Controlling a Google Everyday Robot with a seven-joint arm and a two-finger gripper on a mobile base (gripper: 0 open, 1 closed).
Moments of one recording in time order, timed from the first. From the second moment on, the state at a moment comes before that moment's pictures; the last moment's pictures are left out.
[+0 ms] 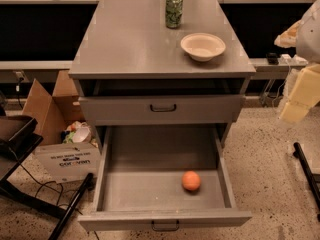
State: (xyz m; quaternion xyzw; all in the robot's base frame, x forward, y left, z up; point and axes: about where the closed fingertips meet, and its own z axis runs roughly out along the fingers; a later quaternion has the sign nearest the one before) arm 0.438 -0.217 0.976 -0.60 0.78 -0.03 0.16
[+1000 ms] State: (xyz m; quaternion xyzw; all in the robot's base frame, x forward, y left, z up) arm 0.460 -0.217 0.875 -0.59 0.79 -0.01 0.15
